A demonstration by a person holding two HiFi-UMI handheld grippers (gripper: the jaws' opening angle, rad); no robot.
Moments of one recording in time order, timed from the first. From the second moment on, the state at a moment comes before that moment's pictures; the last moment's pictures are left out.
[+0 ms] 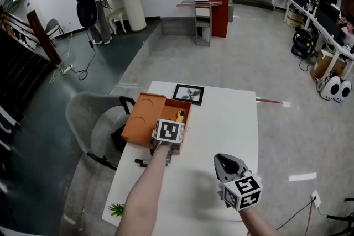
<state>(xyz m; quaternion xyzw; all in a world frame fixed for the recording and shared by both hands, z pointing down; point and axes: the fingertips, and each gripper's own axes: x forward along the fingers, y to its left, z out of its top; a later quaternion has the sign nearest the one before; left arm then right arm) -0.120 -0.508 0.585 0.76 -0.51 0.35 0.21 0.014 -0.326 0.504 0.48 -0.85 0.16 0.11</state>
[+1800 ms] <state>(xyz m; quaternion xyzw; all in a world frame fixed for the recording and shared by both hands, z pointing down) -0.117 -0.514 0.645 0.72 -0.45 0.44 0.29 0.024 -0.331 0.522 0.48 -0.85 0.19 0.12</state>
